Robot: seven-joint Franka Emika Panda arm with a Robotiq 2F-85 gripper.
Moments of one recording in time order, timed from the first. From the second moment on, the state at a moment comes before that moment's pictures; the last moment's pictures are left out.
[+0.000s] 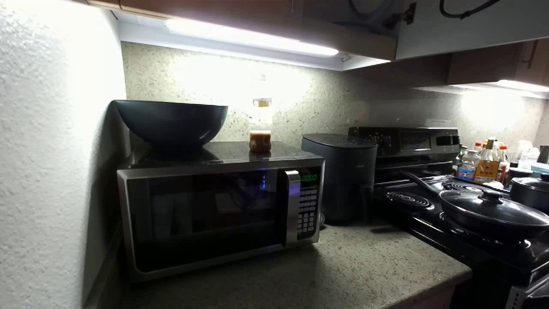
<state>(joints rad) 0.42 -0.56 -0.26 -2.02 -0.21 3.31 0.04</state>
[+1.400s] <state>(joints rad) 0.57 -0.25 -0.42 -1.70 -0.37 3.27 -0.10</state>
